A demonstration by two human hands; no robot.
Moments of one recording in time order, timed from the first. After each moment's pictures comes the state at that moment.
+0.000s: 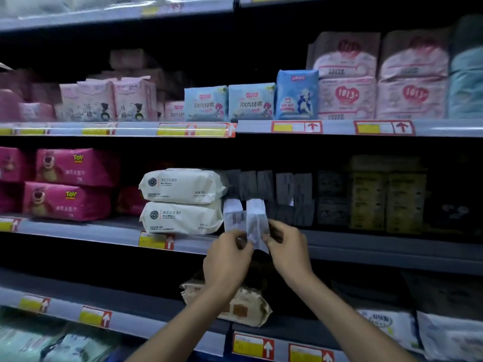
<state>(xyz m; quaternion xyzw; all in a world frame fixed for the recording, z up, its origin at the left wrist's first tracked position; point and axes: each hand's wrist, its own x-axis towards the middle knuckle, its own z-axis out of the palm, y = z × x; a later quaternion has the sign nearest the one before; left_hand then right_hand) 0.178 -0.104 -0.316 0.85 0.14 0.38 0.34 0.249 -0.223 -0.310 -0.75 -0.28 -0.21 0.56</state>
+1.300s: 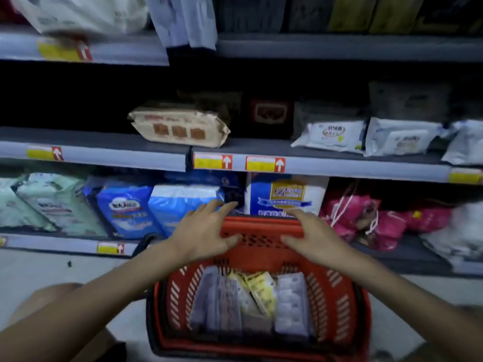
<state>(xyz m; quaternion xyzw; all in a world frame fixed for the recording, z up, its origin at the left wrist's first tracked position) 0.090 -0.165 -0.552 1.00 0.01 -0.05 0.09 0.158 -0.415 -0.564 -0.95 -0.18 0.13 0.24</state>
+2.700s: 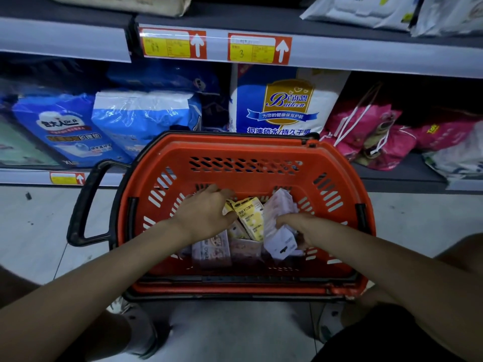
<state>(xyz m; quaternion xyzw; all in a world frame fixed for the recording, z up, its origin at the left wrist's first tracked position) 0.092 -0.188 -0.699 0.96 -0.02 -0.23 0.17 0.157 -0.427 -0.771 -0.75 0.29 0.45 0.39</state>
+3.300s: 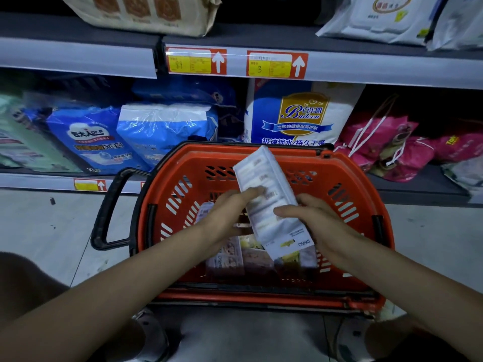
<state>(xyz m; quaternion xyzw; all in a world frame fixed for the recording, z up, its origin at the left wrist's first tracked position) 0.089 -0.211 -0.674 0.63 0.27 -0.23 0.69 0.118 -0.401 -0.646 -0.73 0.10 0.34 0.59</state>
